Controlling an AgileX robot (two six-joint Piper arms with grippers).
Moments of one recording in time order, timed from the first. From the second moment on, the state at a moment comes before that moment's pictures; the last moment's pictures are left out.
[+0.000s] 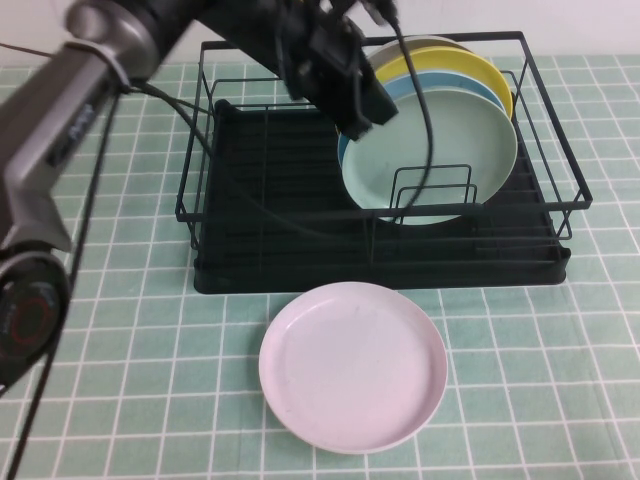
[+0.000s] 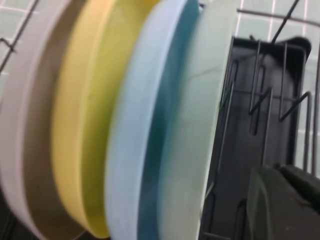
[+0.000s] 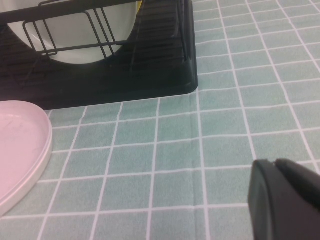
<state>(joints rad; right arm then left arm) 0.13 -0.01 0.03 0.12 0.35 0.09 -0.47 2.17 -2.27 -0.54 1.17 1.10</state>
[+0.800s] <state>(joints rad) 0.13 -0.01 0.03 0.12 0.35 0.09 -0.49 2.19 -2.27 -0.48 1.05 1.11</state>
